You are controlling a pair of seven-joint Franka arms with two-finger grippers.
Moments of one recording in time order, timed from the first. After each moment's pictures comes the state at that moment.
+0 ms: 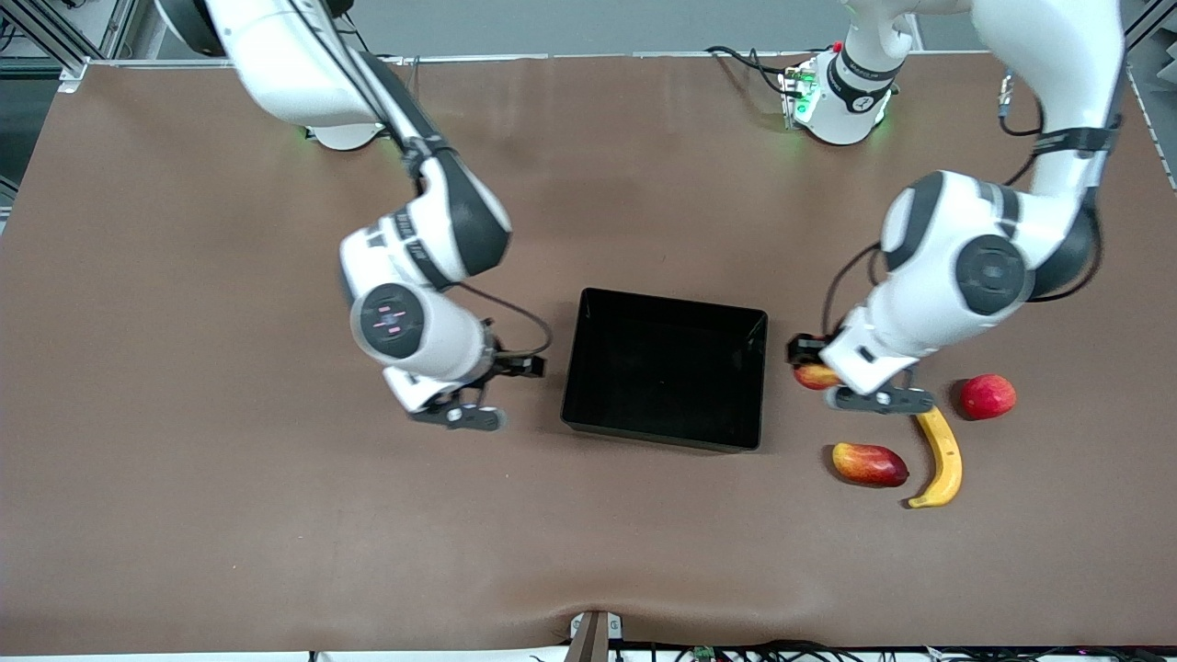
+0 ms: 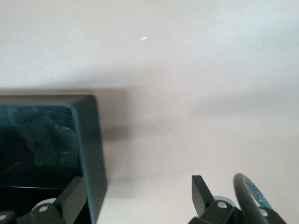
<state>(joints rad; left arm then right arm) -0.10 0.38 -0.27 -1.67 -0.01 2.01 -0.32 0.51 0.69 -0.09 -1.16 0.25 1.74 0.56</state>
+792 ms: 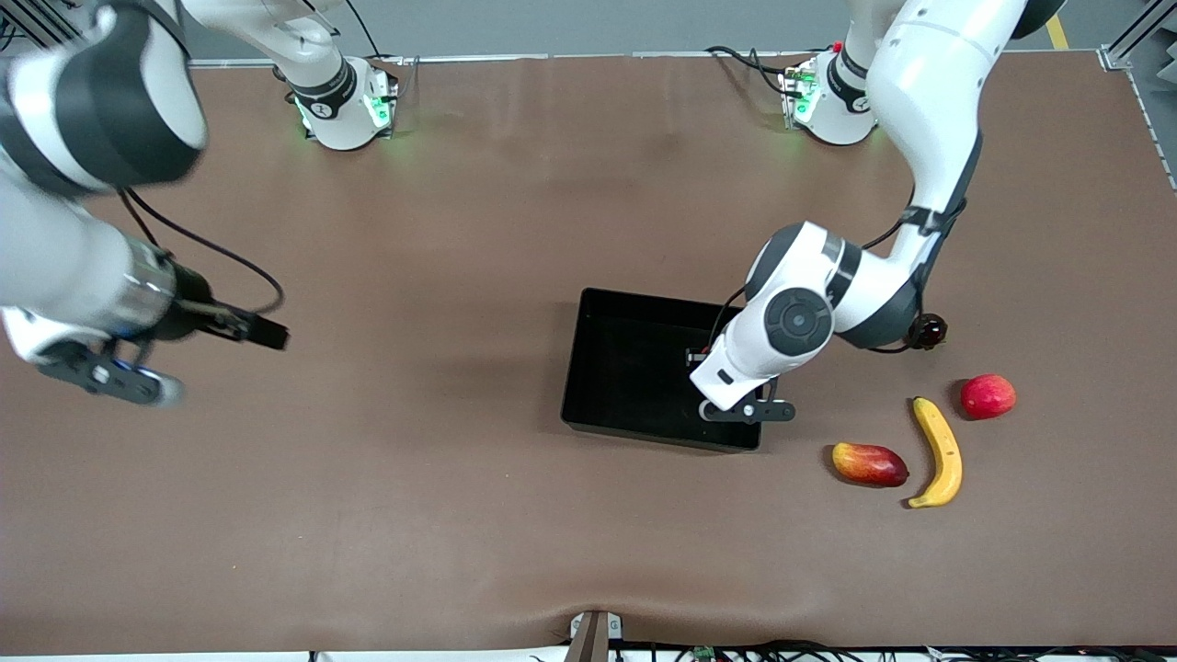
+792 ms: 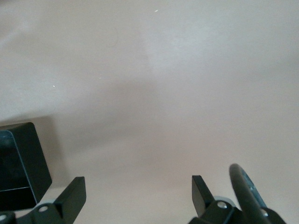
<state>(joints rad) -0.27 0.65 -0.26 -1.51 0.05 2.02 -0.50 0.24 0.35 -0.11 -1.17 0.09 1.42 0.44</state>
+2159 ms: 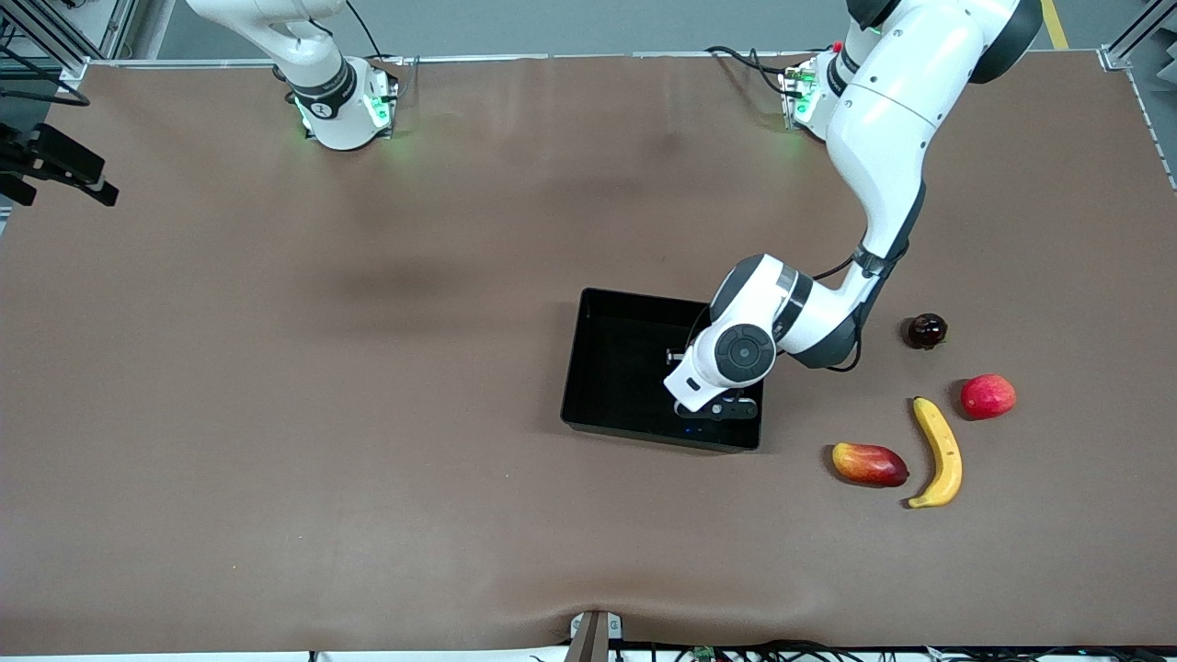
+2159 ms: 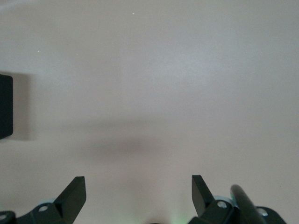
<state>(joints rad) -0.31 0.78 -0.26 -1.51 0.06 2.02 -0.53 0.03 -0.10 -0.10 -1.56 0.03 1.46 -0.02</state>
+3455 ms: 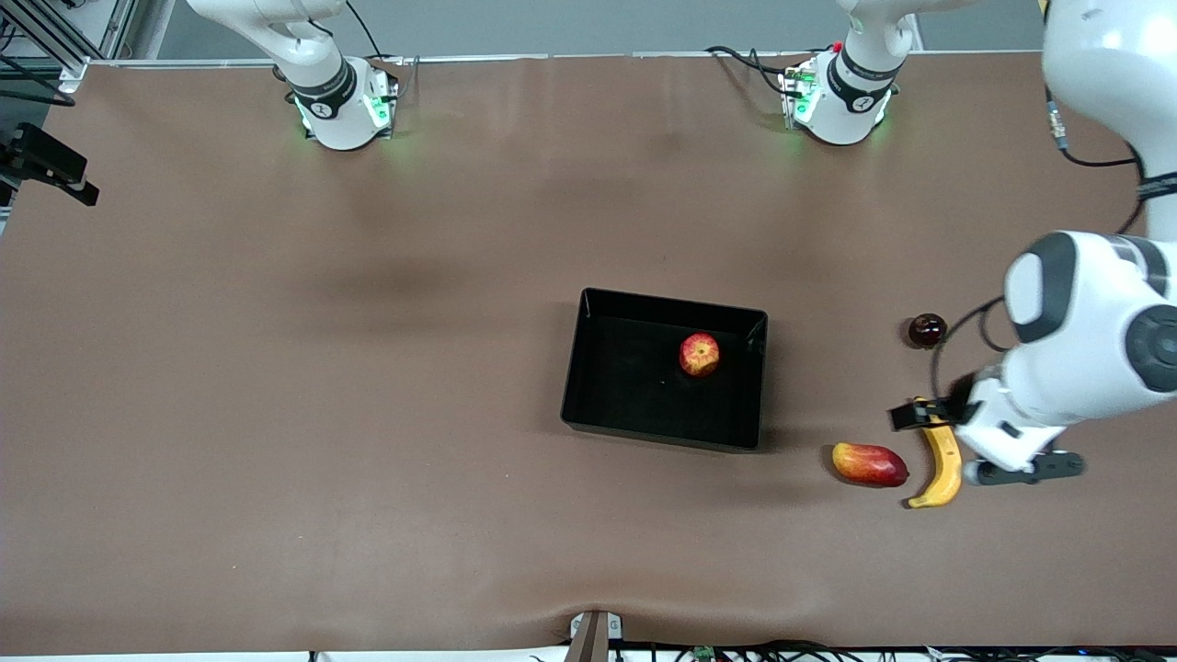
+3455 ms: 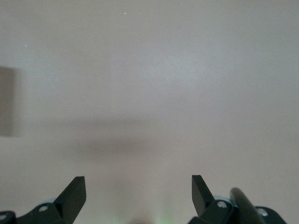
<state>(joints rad) 0.14 0.55 -0.24 -1.39 0.12 1.91 -0.21 0.02 -0.10 -0.10 -1.56 -0.01 1.46 -0.08</state>
